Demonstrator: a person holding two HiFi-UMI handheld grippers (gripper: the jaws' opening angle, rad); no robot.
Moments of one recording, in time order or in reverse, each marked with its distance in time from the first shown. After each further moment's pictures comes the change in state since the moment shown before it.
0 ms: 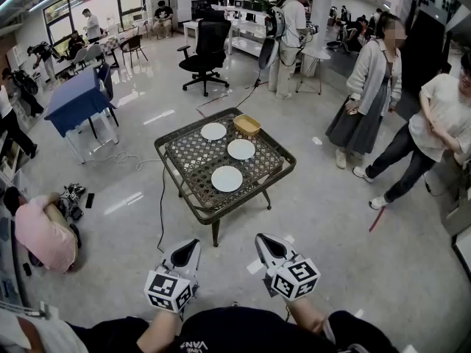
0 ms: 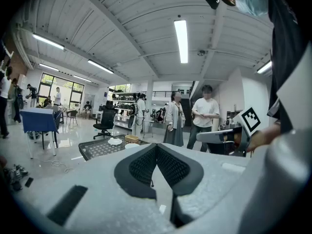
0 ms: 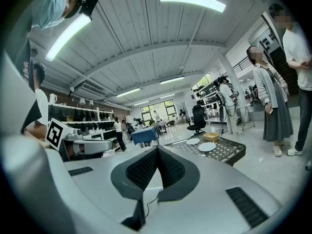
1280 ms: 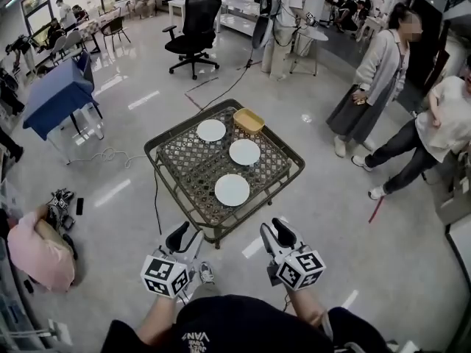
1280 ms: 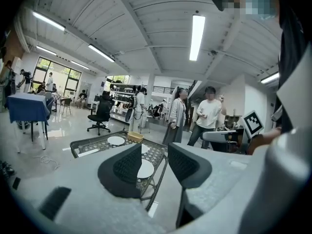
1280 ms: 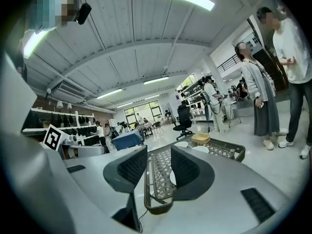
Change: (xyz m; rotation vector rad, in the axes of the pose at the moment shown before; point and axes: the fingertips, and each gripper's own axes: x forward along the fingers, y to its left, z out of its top) left arm 0.142 0.154 0.017 -0.078 0.051 -0.087; right arm 0.153 -0.095 0.034 0.083 -0.029 -0.176
